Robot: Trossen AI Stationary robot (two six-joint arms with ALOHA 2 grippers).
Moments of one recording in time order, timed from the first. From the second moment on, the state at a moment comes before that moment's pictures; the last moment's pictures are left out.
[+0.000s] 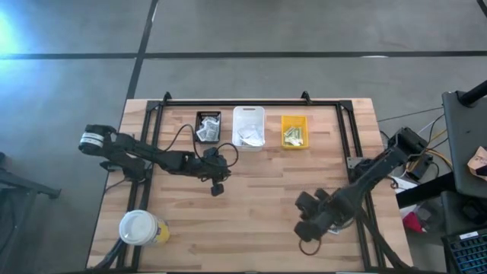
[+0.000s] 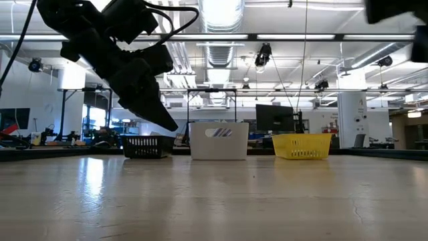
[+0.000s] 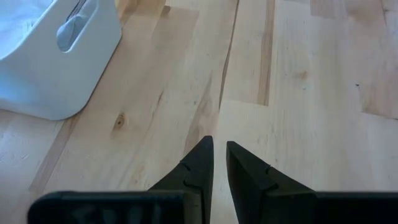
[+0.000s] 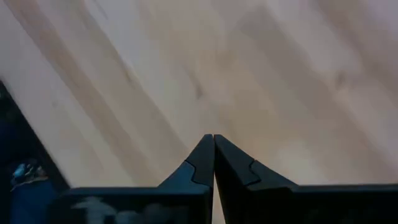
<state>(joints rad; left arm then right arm) -0.08 1.45 0.65 0.09 -0.18 -0.22 0.69 1.53 1.04 -0.78 0.22 1.35</state>
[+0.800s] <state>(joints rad) -0.08 1.45 0.65 0.09 -0.18 -0.22 0.96 1.53 0.83 -0.77 -0.01 1.98</state>
